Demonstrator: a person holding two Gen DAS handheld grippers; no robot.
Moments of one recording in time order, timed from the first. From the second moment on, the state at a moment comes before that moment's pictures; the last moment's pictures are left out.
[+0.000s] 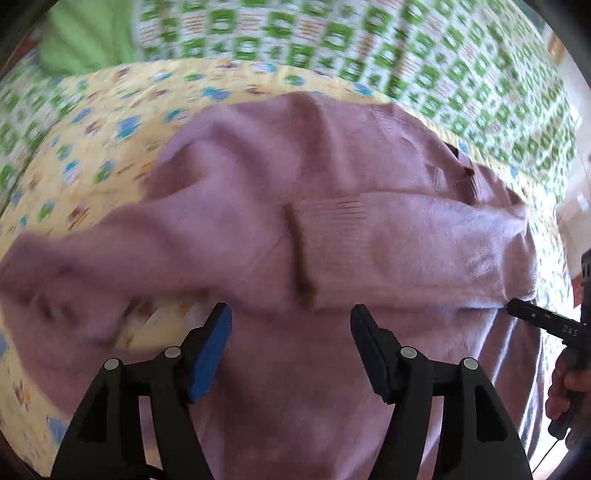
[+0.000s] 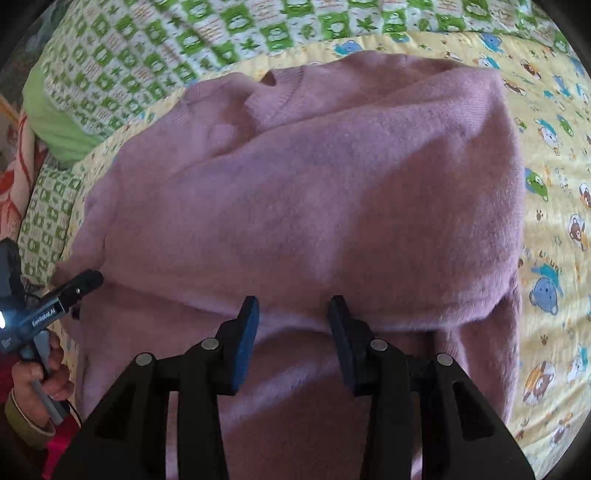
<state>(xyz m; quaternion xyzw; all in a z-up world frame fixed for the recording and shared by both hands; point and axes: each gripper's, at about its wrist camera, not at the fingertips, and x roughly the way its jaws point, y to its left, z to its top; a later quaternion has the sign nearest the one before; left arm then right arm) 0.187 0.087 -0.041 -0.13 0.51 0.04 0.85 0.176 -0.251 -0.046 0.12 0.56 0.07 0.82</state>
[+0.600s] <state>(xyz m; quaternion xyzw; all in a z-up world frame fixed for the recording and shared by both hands) 0.108 0.225 -0.069 -0.28 0.56 0.26 0.73 0.144 -0.211 -0.001 0.18 0.51 0.10 0.83</state>
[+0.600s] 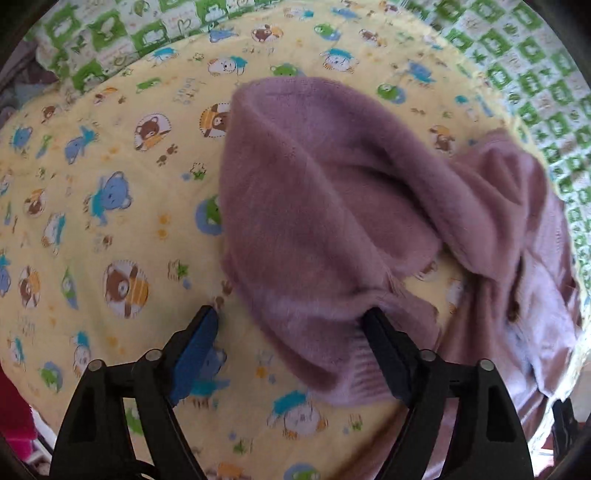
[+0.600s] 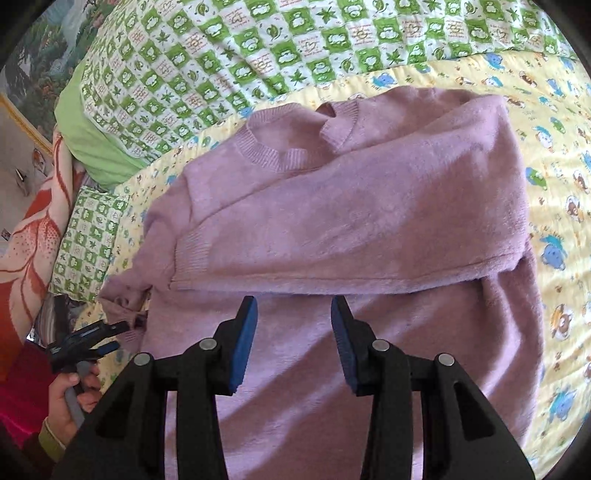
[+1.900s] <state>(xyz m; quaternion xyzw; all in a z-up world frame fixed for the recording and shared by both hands) 0.213 0.007 0.025 -0.07 0.50 -0.06 0.86 0.128 -0.284 0.004 0.22 0.47 0.04 0.85</state>
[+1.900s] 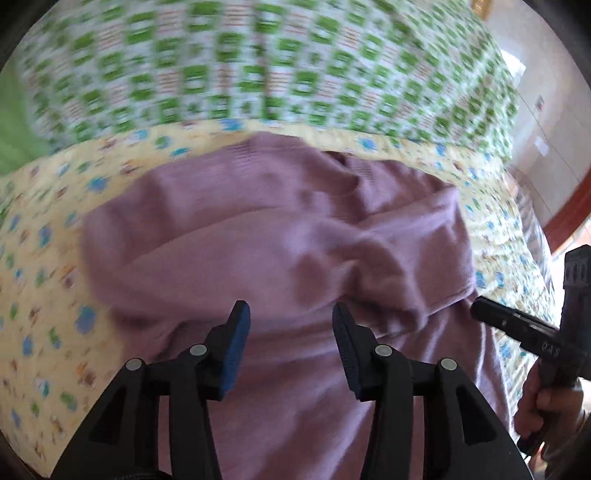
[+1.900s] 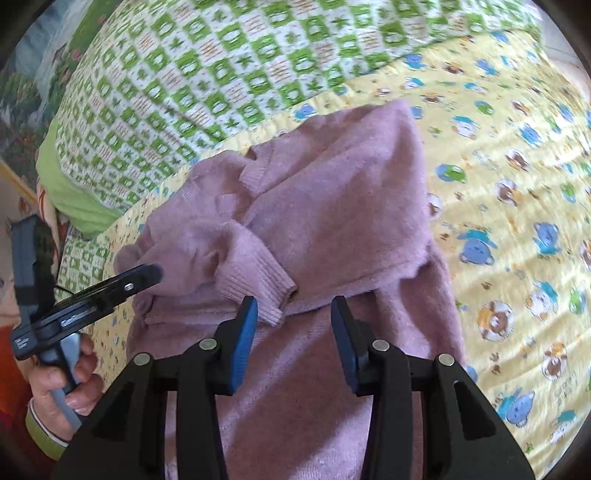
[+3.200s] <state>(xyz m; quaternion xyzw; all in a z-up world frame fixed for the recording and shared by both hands) 0.231 0.130 -0.039 -0.05 0.52 0.17 0.84 0.237 -0.380 -0.007 0.36 0.58 0.11 0.72</state>
